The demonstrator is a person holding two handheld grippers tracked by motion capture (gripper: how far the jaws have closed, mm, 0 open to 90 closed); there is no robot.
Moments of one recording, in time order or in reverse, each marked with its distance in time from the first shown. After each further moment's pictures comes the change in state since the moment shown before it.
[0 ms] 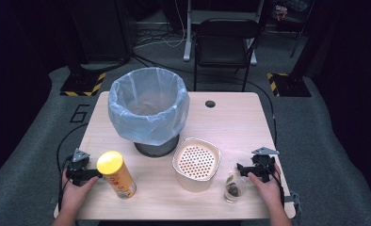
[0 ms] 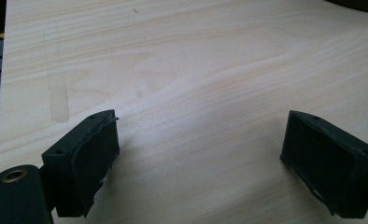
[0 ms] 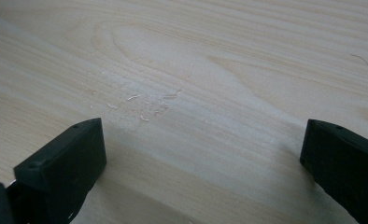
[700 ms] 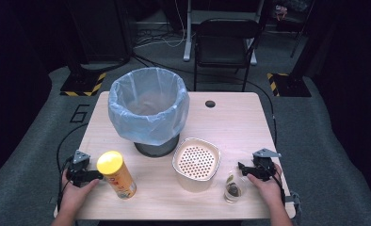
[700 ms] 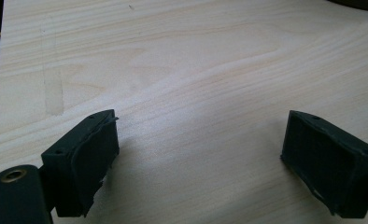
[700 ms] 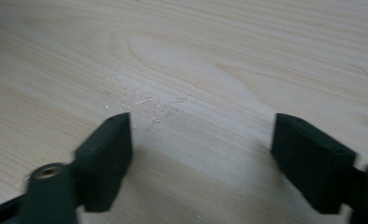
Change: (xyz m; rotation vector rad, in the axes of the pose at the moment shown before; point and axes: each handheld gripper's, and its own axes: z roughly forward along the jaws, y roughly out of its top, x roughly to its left) left arm -0.004 -0.002 -0.002 -0.002 0.012 -0.006; right arm 0.001 -0.005 -0.008 -0.047 0.031 -0.025
